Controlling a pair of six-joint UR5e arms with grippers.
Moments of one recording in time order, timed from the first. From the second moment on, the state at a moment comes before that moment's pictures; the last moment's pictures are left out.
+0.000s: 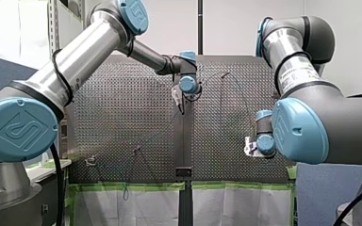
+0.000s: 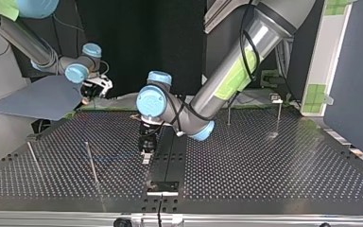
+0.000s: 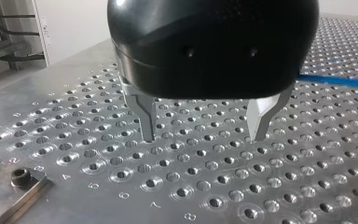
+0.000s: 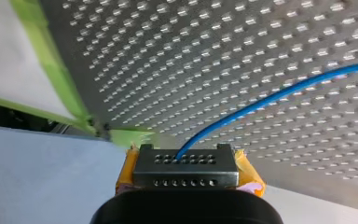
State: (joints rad) left arm -0.61 -2.28 -1.02 -2.89 -1.91 -1.87; right arm 1.76 -0.70 1.59 -0.54 1.79 1.55
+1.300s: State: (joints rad) left arm -0.60 -2.28 -1.02 -2.92 -1.94 -1.84; right arm 1.68 -0.51 1.59 -0.73 1.80 1.57
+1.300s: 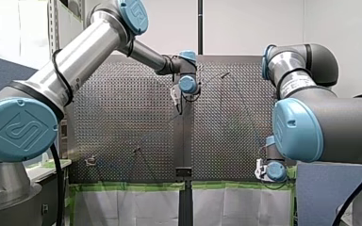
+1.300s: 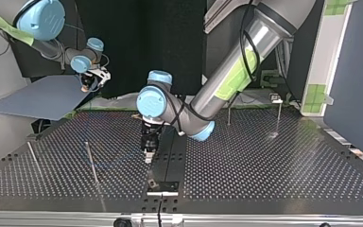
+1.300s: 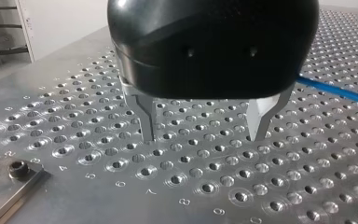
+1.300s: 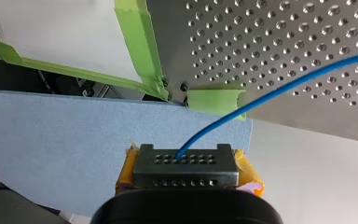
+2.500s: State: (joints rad) left arm -0.62 -2.28 -1.02 -3.01 -1.95 -1.78; right arm 1.65 -0.52 1.61 -0.77 1.79 1.52
